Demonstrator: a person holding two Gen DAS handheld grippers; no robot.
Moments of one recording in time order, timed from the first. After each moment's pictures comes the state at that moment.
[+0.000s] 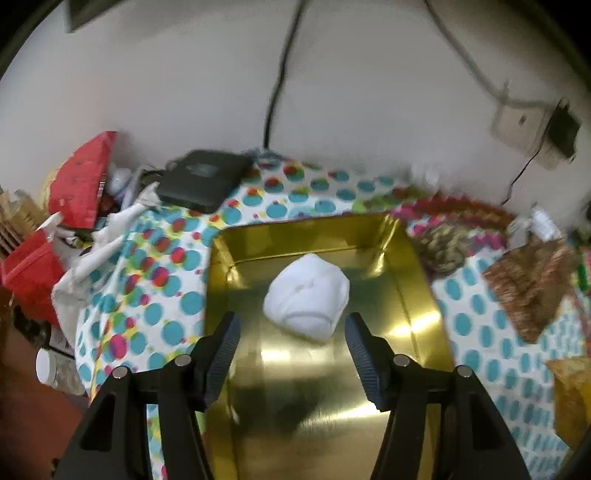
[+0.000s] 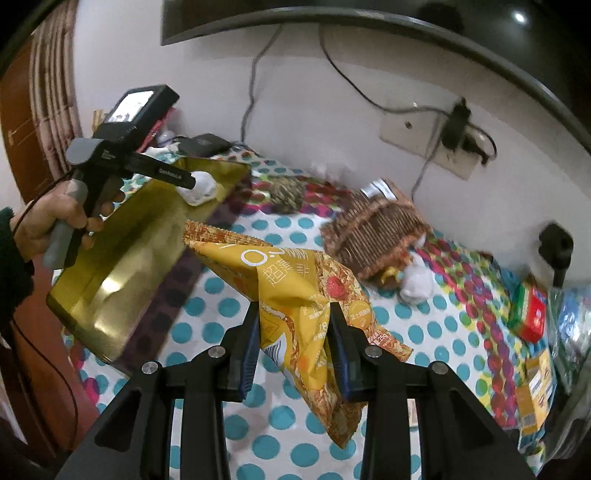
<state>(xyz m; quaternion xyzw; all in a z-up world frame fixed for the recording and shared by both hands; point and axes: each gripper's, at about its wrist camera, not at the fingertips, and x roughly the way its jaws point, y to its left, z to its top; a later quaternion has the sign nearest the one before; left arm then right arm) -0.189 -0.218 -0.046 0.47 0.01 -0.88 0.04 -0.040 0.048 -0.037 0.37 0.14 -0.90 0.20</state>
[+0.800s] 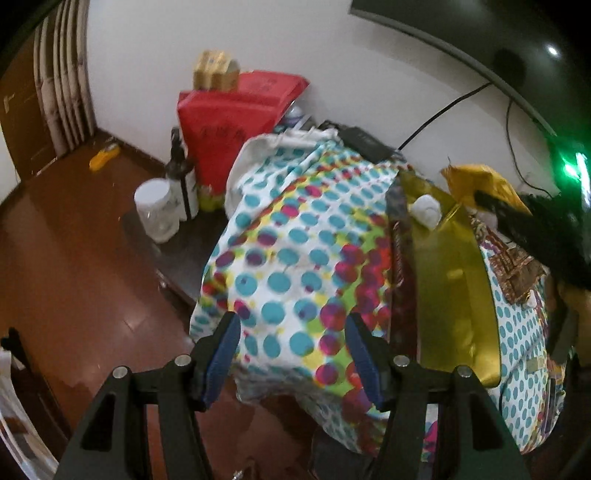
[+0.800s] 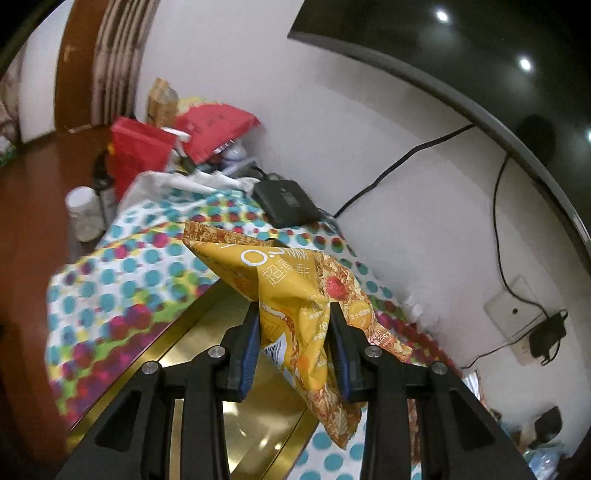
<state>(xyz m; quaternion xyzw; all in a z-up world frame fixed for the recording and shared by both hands) 0.078 -0.359 -0.028 0.45 0.18 -0.86 0.15 -0.098 -0.192 -0.007 0.30 0.30 -0.87 0.26</state>
